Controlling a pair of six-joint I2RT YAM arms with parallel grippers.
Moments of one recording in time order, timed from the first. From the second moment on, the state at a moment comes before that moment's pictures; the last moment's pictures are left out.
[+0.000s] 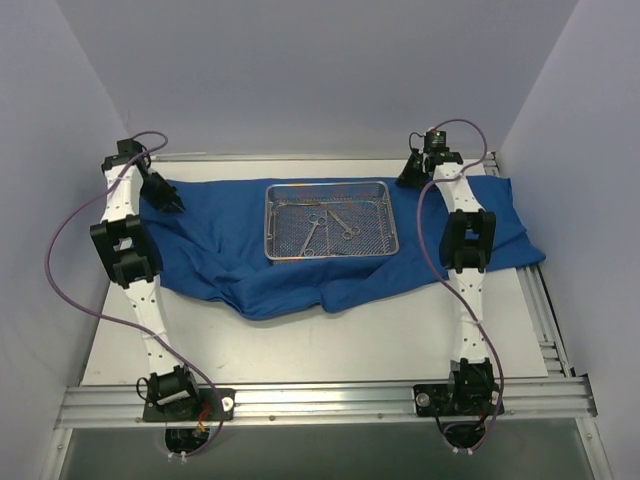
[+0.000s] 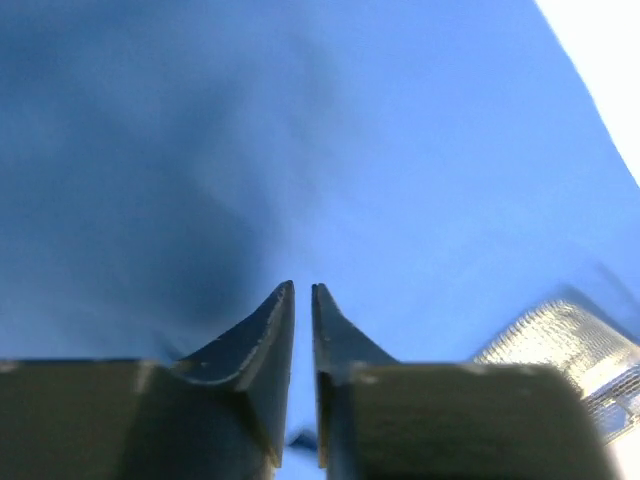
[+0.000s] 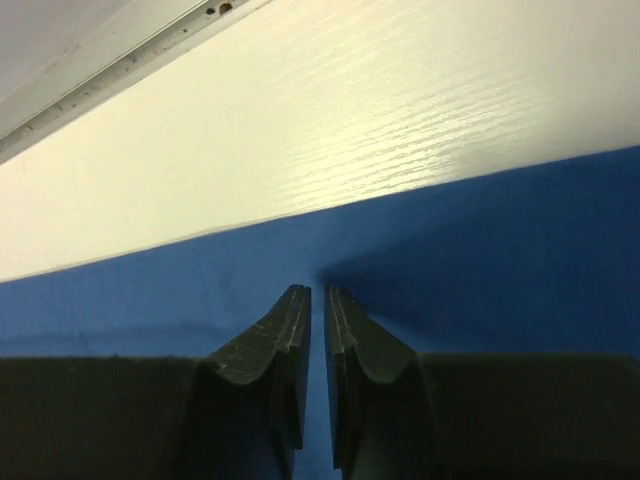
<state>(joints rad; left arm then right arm) 0.27 2.52 2.37 -1.09 0.24 -0.54 0.01 2.69 2.46 -0.65 -0.23 0.52</state>
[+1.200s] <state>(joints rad) -0.12 2.60 2.42 -1.35 0.08 -0.57 0.06 2.23 1.73 -0.71 -0.10 0.47</state>
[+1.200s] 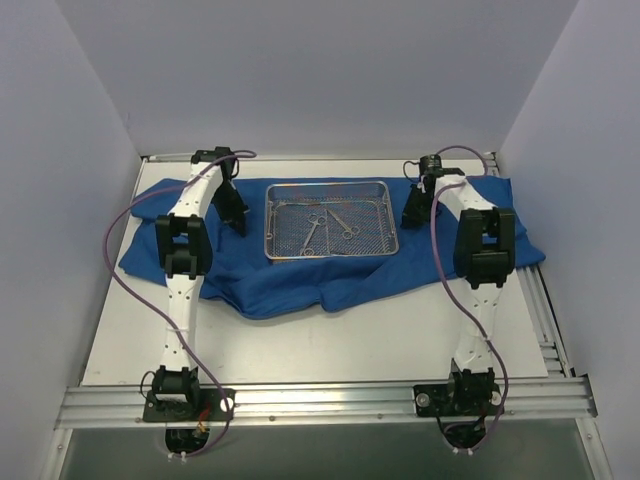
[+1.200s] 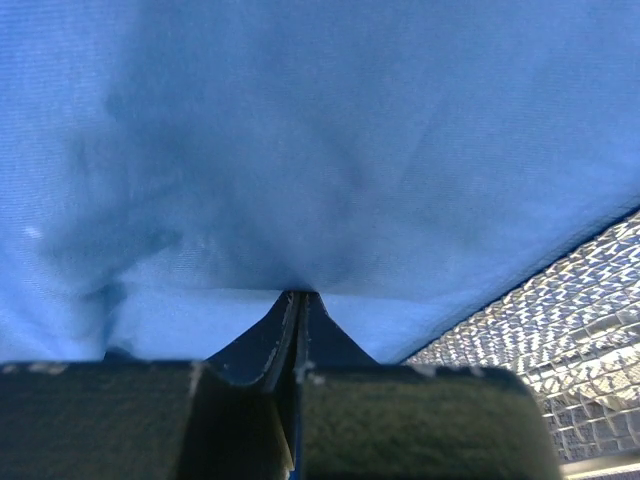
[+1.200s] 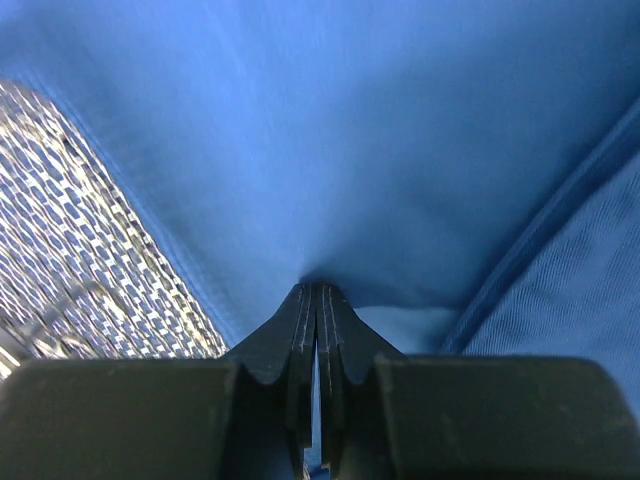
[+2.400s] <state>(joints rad) 0.12 2.59 2.50 -1.06 0.37 -0.64 0.04 2.64 2.38 -0.65 -0.31 0.59</state>
